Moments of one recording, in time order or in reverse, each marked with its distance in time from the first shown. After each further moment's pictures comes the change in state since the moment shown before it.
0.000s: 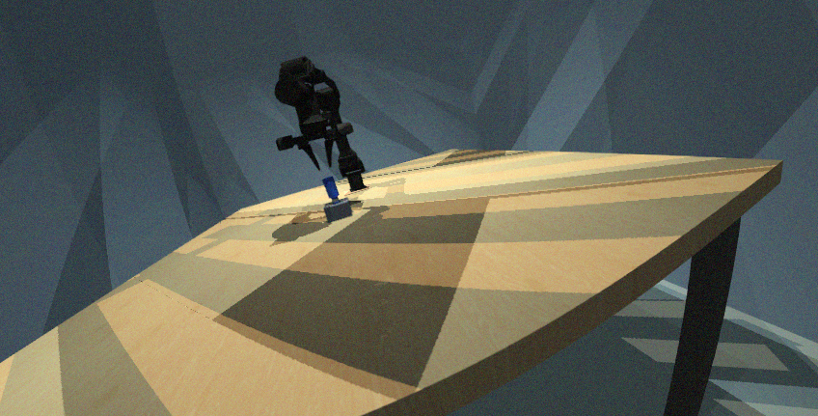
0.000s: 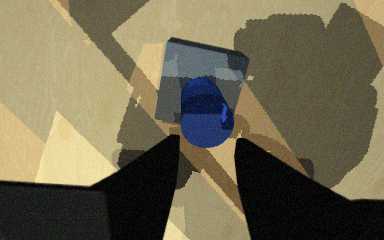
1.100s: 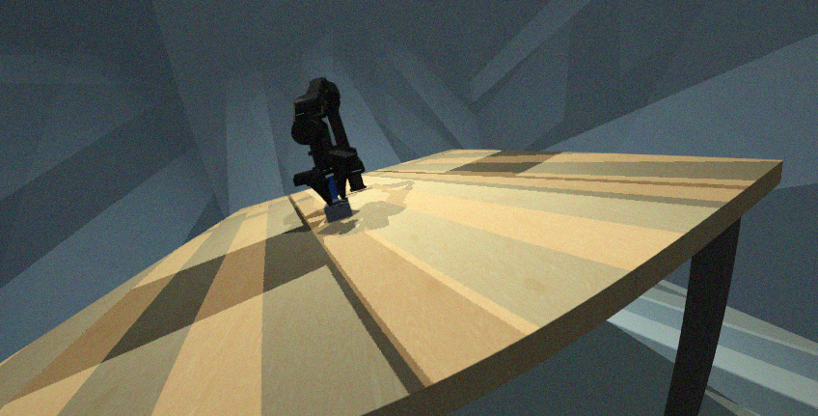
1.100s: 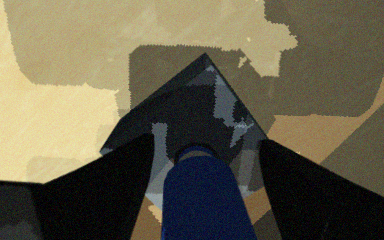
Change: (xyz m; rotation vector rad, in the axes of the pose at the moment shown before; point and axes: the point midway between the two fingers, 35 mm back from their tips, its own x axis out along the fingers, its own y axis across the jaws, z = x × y) arm 0.095 0.006 0.006 -0.711 -0.019 -0.018
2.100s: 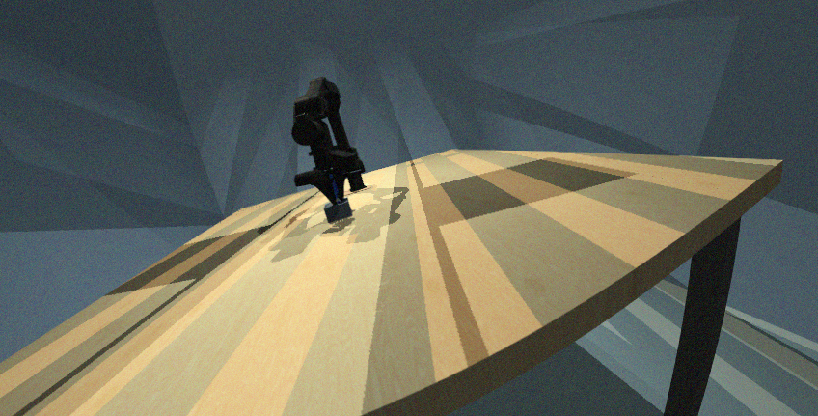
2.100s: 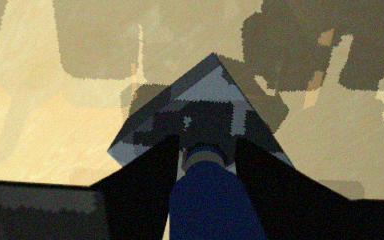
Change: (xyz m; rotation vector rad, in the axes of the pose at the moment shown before) arm 0.002 0.003 0.000 -0.001 0.002 0.017
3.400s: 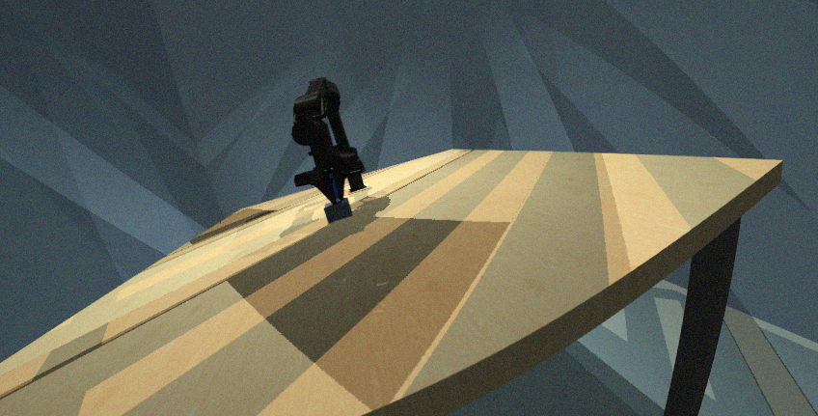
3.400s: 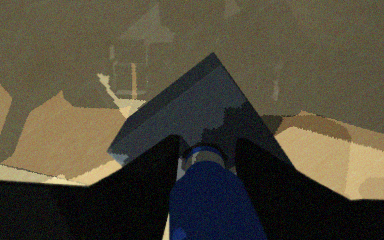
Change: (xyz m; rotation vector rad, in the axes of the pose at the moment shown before) arm 0.000 0.000 0.000 0.000 0.000 0.000
